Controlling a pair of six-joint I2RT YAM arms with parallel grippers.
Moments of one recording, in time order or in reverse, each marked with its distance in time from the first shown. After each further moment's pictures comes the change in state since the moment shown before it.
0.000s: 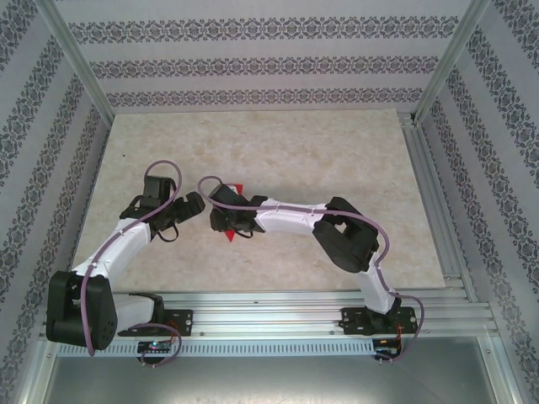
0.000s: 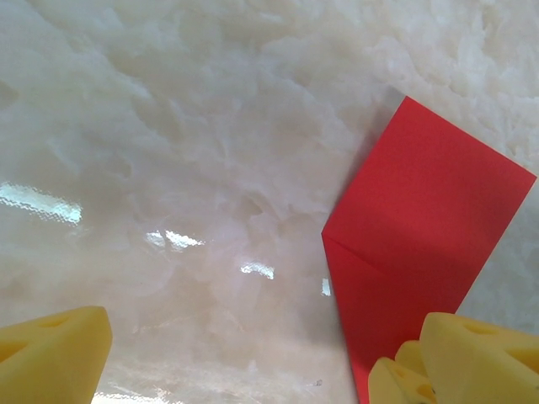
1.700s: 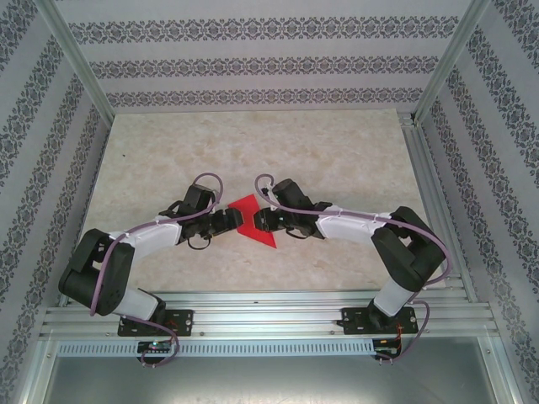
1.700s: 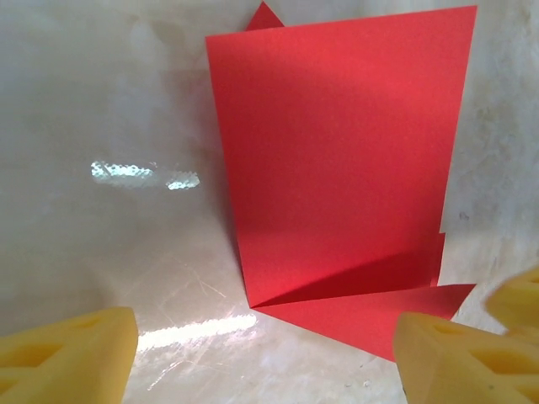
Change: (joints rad) left arm -0.297 0.243 -0.050 0.286 0.202 -0.144; right arm -0.238 -0.441 -0.594 0.318 -0.310 -0.228
